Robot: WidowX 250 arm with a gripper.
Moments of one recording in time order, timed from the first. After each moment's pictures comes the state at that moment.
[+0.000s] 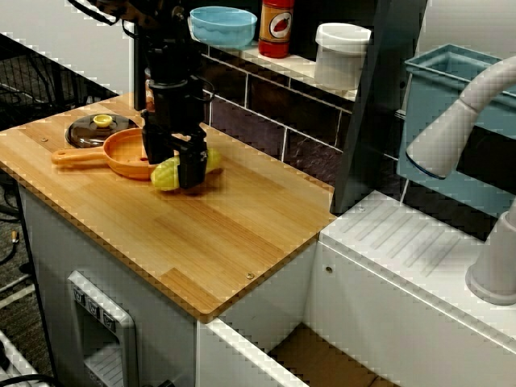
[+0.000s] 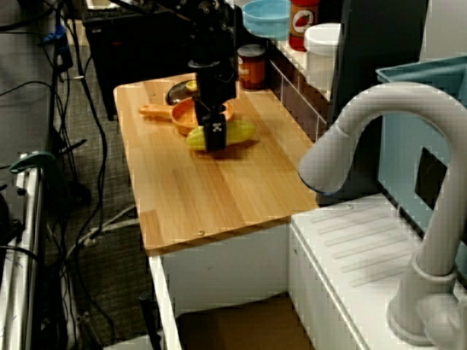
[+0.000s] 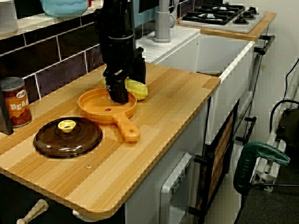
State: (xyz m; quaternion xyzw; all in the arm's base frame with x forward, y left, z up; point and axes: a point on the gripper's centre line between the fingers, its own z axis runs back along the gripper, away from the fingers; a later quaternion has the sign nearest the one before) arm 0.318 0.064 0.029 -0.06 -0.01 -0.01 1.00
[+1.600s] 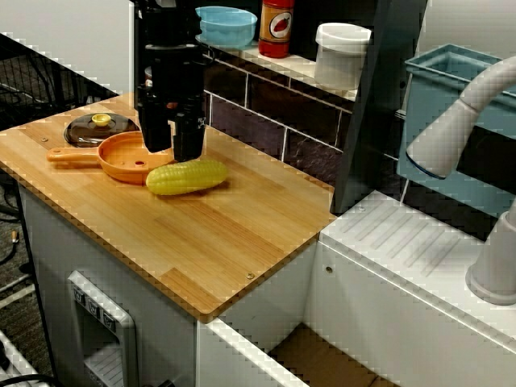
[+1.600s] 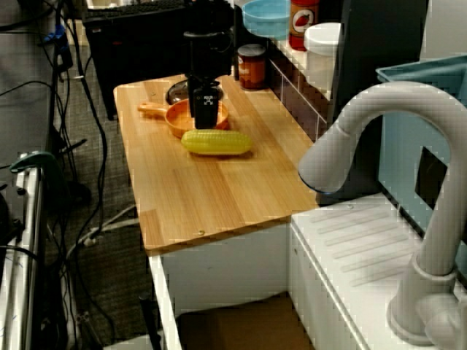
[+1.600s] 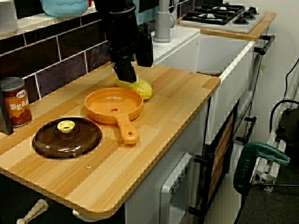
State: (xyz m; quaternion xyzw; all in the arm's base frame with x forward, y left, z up) arm 0.312 0.050 0.068 -0.10 0.03 -0.03 0.99
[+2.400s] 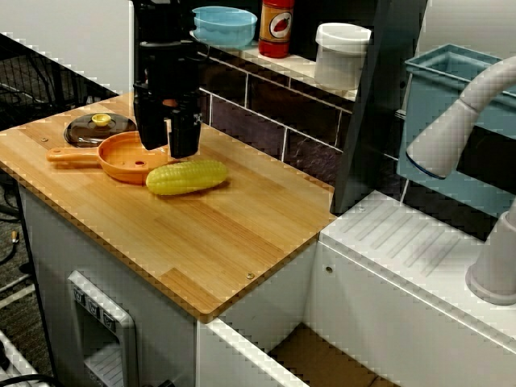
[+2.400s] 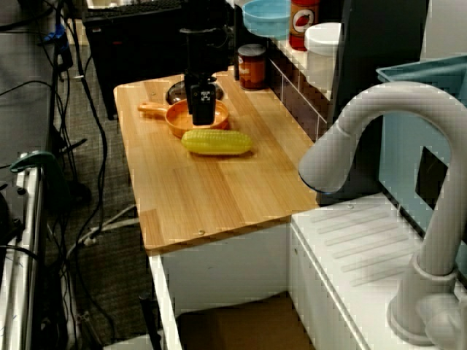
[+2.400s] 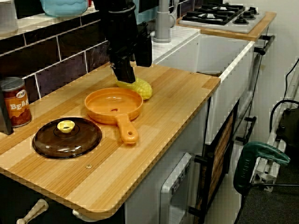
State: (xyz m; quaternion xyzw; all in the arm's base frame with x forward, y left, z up) arm 0.309 0.061 0.071 -0.10 0.02 -0.02 0.99
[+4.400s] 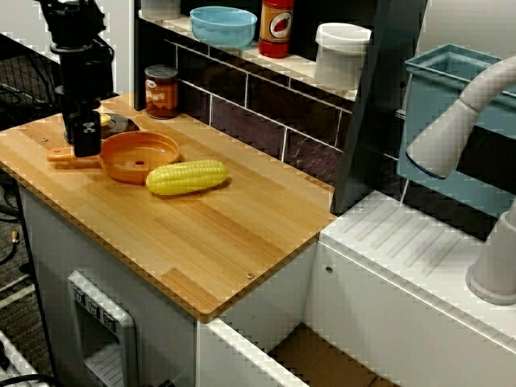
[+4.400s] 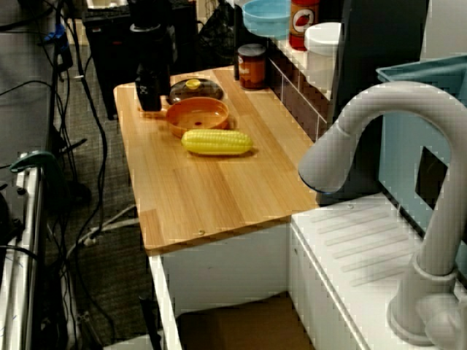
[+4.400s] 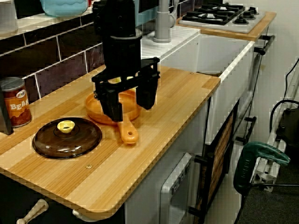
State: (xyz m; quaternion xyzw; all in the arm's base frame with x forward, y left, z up) arm 0.258 0.151 0.056 -0.01 -0.02 -0.20 0.98
